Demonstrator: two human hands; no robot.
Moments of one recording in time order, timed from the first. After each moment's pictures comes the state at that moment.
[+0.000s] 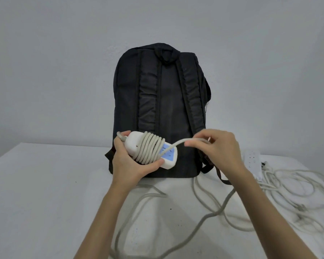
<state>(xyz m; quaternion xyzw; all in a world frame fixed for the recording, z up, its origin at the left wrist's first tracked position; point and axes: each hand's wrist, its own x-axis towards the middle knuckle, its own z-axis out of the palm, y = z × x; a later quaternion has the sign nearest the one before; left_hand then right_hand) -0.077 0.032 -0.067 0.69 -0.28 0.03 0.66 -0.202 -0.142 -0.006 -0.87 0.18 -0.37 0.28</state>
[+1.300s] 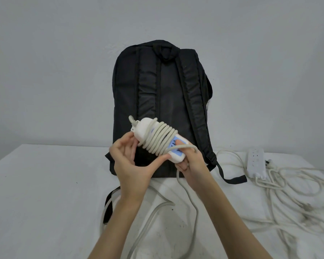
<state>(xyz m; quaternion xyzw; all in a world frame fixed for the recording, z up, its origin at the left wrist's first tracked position) -0.103 0.012 -0.068 0.57 -0.28 0.14 0.76 -0.158 -0.111 -0.057 -0.57 0.12 -0.25 0.77</state>
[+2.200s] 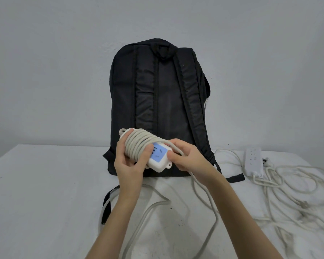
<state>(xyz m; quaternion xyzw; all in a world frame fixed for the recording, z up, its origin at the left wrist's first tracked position) -0.095 0.010 -0.069 0.49 -0.25 0.04 0.83 -0.172 -0.118 -0.038 -0.75 0.06 -0.15 0.64</state>
